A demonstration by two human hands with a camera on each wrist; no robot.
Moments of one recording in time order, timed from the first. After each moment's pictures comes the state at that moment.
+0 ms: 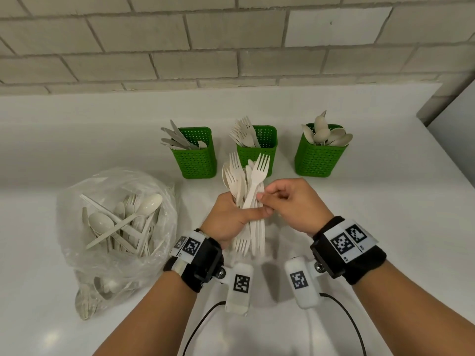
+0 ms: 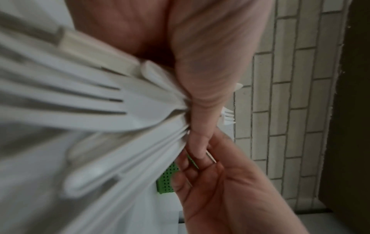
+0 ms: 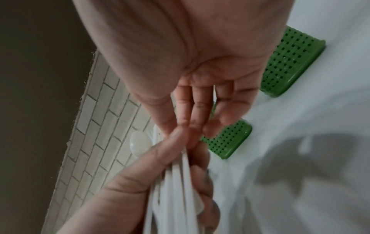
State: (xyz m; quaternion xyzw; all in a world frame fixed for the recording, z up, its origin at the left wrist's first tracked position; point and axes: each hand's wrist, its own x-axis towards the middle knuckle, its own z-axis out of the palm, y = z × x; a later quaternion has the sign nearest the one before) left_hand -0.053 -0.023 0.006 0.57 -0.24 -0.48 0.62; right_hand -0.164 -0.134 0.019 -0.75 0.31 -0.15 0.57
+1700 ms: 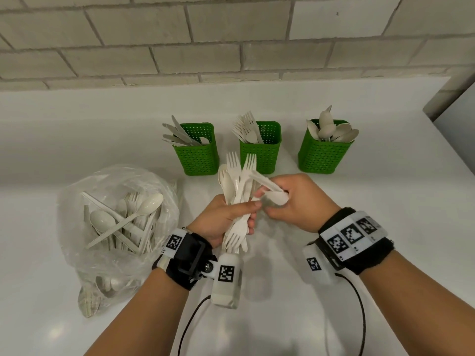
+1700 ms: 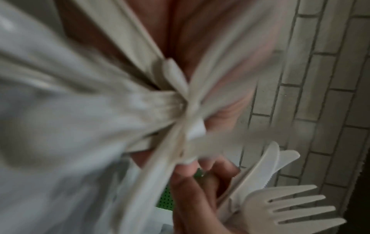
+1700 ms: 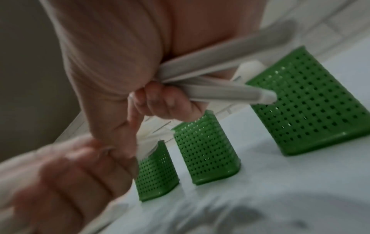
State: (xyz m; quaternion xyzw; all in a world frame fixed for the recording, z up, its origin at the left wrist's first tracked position) left_hand -0.036 -0.009 0.007 0.56 -0.16 -0.57 0.57; right_hand -0.166 -0.141 0.029 -0.88 0.16 -0.15 0.43
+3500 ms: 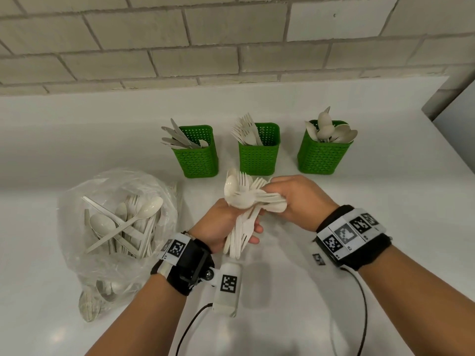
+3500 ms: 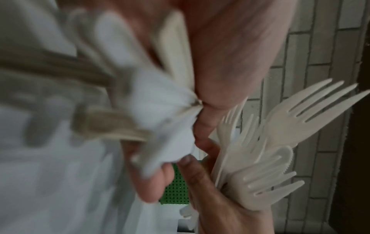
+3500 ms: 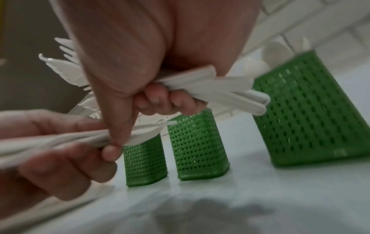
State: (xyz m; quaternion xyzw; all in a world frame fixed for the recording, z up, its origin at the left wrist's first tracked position) left_hand -0.036 -0.008 0.009 0.55 -0.17 -0.60 0.56; right_hand -0.164 -0.152 0.021 -0.94 0.11 -0.12 0.29
